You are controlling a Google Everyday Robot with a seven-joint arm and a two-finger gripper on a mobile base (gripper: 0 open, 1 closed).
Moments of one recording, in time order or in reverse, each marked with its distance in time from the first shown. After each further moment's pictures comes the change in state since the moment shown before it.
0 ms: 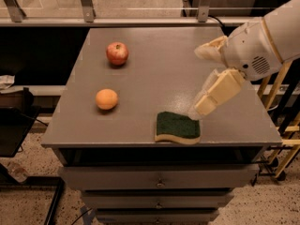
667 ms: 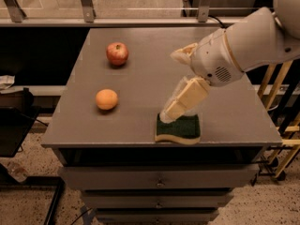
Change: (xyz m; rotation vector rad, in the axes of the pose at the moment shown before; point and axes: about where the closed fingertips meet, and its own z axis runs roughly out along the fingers) arm -0.019 0.000 0.052 0.000 -0.028 -0.050
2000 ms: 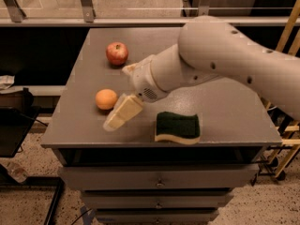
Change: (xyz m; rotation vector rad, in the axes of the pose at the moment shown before) arm -0.037 0.000 0.141 -0.001 -0.056 -0.036
